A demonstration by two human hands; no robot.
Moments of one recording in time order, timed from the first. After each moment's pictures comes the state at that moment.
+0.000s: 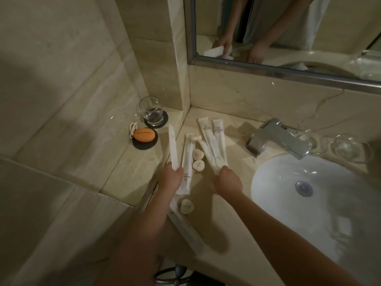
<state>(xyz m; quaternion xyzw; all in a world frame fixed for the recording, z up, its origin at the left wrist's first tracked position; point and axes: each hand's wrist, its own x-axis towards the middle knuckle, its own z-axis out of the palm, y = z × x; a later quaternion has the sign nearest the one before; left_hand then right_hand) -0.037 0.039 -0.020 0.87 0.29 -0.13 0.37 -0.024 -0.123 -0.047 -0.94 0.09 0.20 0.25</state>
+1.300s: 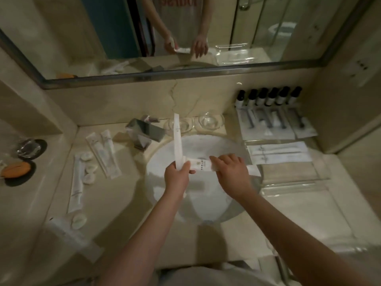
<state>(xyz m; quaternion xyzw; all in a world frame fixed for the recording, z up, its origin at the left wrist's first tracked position) -0.114 -0.314 0.020 0.74 0.17 -0.14 0.63 -0.154 -0.472 -0.001 -0.99 0.01 -0.11 0.06</state>
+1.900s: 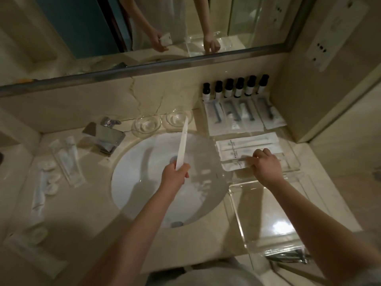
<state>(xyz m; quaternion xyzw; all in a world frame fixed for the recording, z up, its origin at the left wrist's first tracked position) -0.122 -0.409 -0.003 0.80 0.09 -0.23 0.56 -0.198 -0.678 -0.048 -0.99 0.11 0.01 0.03</state>
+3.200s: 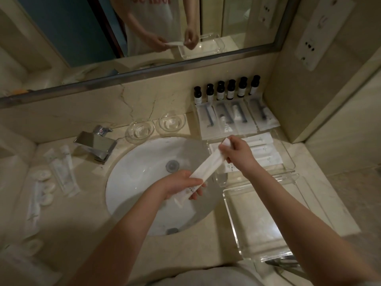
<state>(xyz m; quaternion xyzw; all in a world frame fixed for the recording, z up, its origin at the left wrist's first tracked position) -0.114 -0.431 0.018 0.71 -0.08 -0.53 0.44 -0.150 -0.632 0.007 -0.75 0.24 -0.04 0.62</state>
